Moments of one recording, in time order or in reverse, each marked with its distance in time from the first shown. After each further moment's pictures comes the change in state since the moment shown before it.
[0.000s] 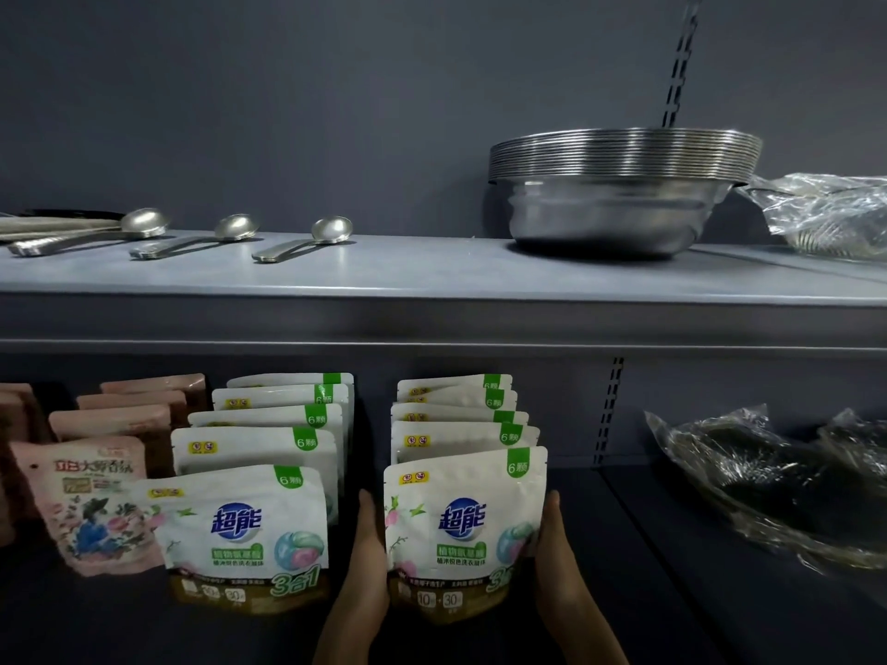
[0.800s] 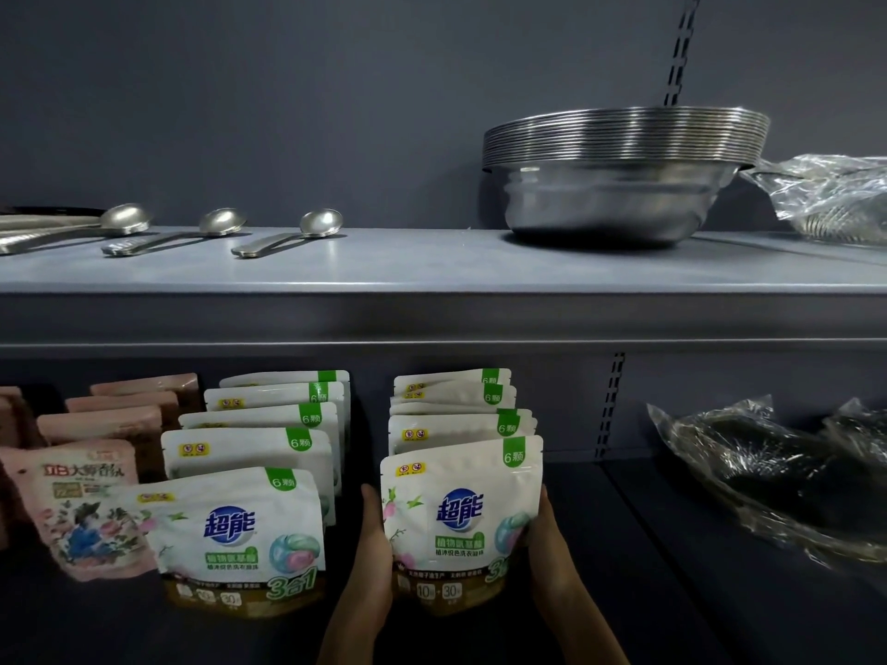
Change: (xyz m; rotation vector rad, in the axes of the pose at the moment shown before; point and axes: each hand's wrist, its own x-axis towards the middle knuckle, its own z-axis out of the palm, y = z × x) left_hand 0.002 0.004 0.008 0.075 0.045 0.025; right_hand -0.006 -0.009 0.014 -0.060 0.039 -0.053
